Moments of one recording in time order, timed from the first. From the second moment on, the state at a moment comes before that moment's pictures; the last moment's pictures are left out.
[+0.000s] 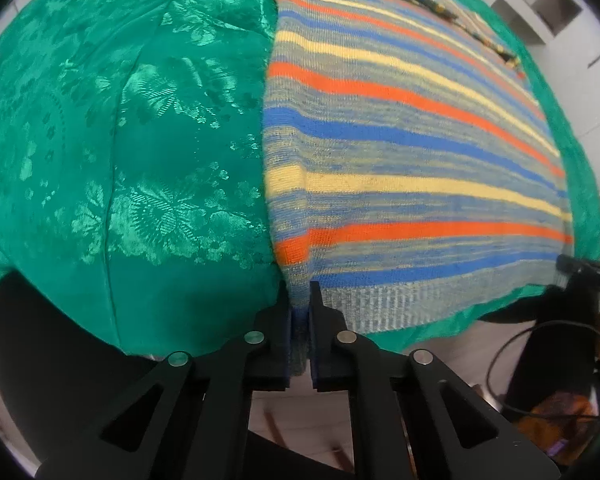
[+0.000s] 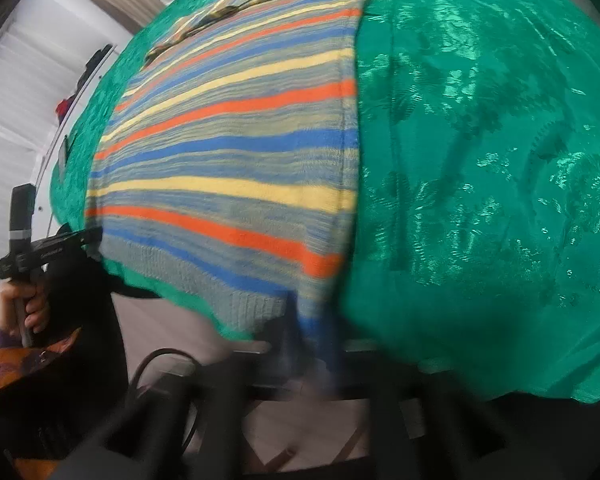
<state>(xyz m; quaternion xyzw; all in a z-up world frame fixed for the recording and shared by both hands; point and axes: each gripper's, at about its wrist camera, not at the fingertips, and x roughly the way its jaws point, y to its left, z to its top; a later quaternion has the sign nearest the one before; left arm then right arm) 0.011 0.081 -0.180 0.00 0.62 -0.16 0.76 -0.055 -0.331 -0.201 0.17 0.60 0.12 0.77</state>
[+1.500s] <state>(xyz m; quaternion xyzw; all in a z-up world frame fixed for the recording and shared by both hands) 0.337 0.057 -0.095 -0.10 0.48 -0.20 0.85 0.303 -0.442 -0.137 0.26 0.48 0.12 0.83</state>
